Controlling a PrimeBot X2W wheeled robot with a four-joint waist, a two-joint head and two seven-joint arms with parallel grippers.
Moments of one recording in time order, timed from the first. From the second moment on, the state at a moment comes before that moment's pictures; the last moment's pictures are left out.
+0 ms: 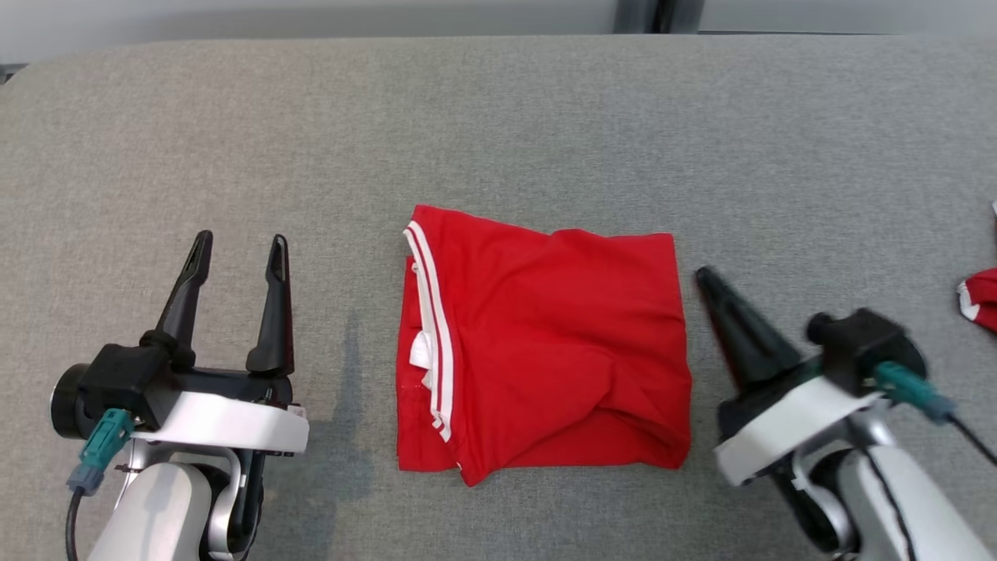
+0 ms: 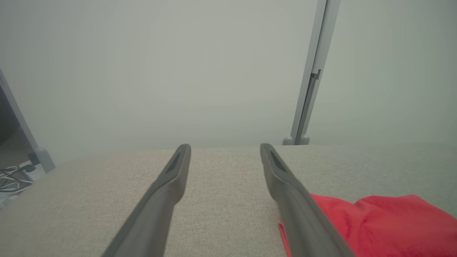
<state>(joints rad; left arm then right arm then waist) -0.22 0.27 -0.24 0.02 -0.40 0.15 -0.22 -0.27 -0.20 0.30 0.06 0.31 0.13 -0.04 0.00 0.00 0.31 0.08</state>
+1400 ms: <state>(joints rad) -0.23 0.27 -0.24 0.07 -0.41 0.14 -0.24 -0.23 -0.16 0.36 0.07 0.48 0.13 -0.15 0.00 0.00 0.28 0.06</state>
